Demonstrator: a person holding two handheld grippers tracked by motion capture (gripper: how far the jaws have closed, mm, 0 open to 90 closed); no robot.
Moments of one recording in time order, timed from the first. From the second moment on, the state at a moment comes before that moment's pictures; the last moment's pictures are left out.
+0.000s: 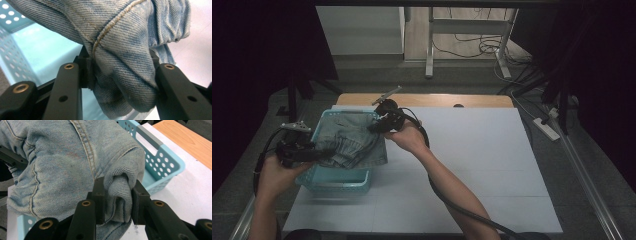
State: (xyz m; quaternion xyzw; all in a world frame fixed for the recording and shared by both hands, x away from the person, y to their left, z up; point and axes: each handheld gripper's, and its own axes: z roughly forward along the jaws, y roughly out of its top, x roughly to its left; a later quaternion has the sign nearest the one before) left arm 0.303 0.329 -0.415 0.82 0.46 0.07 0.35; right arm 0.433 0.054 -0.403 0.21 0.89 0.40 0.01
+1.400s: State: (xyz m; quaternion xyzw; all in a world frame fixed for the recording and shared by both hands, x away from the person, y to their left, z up) left arm 0.316 0.354 -0.474 0.82 0.49 0.08 0.28; right arm 0.432 0.110 -0.461 0.22 0.91 0.35 0.05
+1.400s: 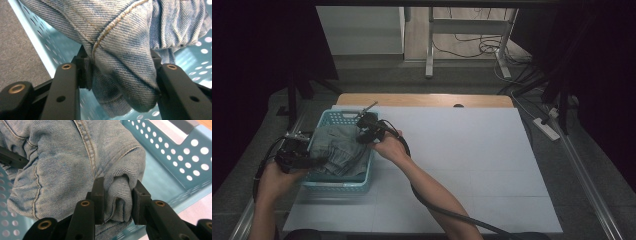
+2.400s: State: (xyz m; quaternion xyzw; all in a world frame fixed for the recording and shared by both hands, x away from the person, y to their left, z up) left arm 0.316 0.347 -0.477 0.80 0.50 0.08 0.33; right arm 0.412 0.115 -0.460 0.18 0.91 0.36 0.10
